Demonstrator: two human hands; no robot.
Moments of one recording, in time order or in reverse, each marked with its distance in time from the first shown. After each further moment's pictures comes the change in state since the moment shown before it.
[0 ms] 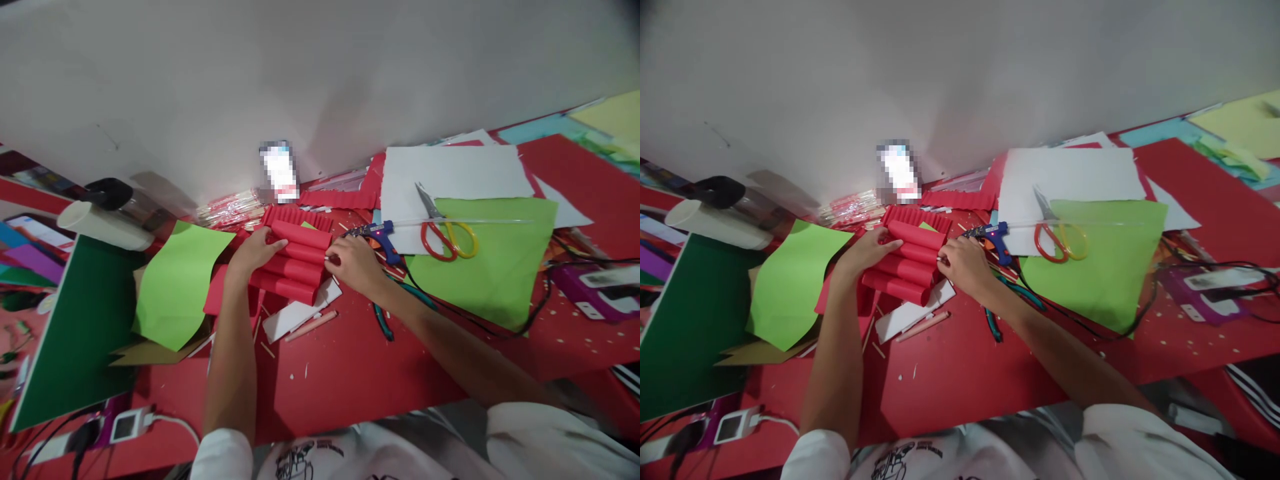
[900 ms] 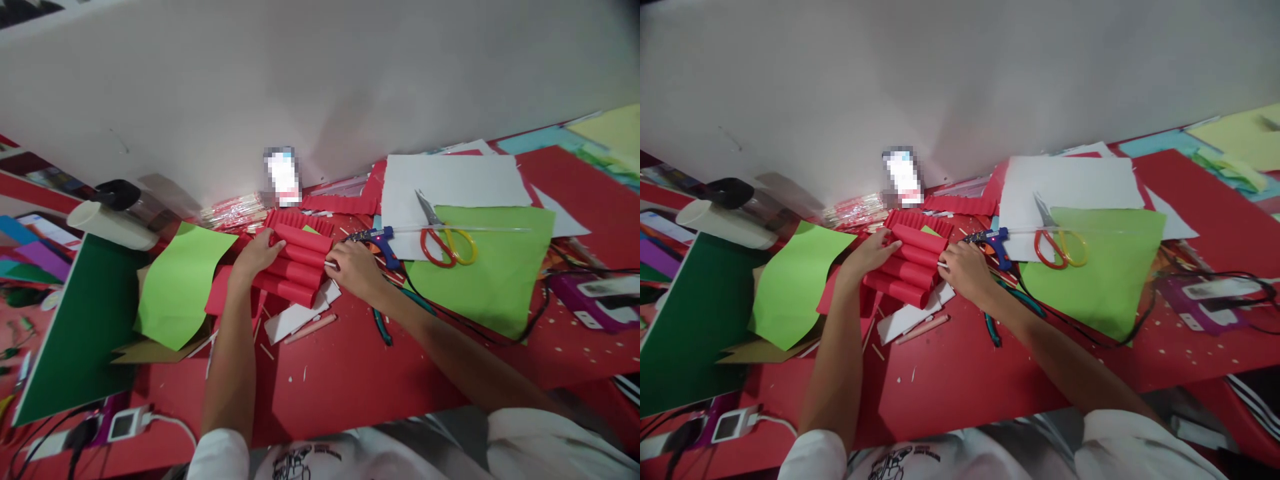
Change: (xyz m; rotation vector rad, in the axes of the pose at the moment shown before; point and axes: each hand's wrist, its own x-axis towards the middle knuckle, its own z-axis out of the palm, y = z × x) left_hand 0.001 -0.004 0.003 0.061 0.037 0.031; right_hand -0.002 0.000 -0.001 -0.044 0.014 -0.057
